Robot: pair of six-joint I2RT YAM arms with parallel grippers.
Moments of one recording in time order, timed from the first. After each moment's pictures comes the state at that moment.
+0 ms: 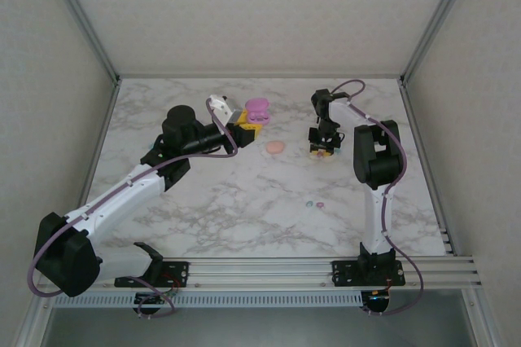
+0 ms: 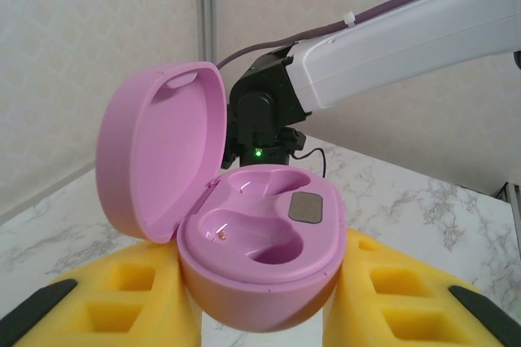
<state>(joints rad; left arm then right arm) -0.58 1.25 0.93 0.22 0.53 -0.01 0.27 2.19 1.69 -1.08 -0.03 0.39</state>
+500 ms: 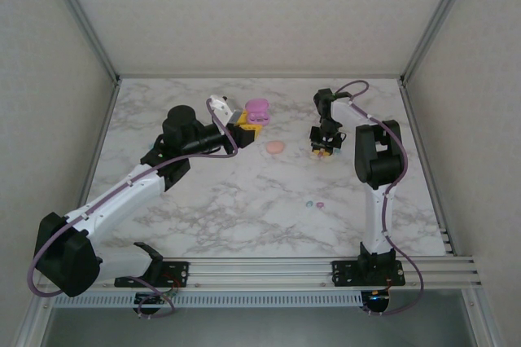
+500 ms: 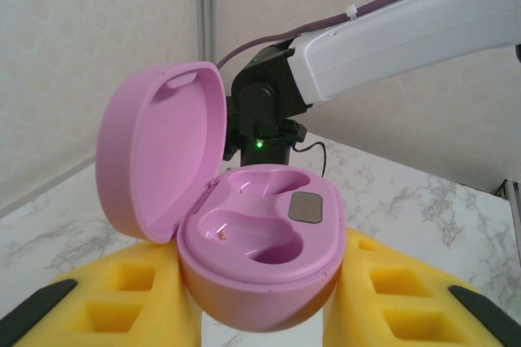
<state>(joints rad) -0.58 1.25 0.93 0.21 0.53 -0.01 0.26 2.19 1.69 -1.08 -0.05 0.44</state>
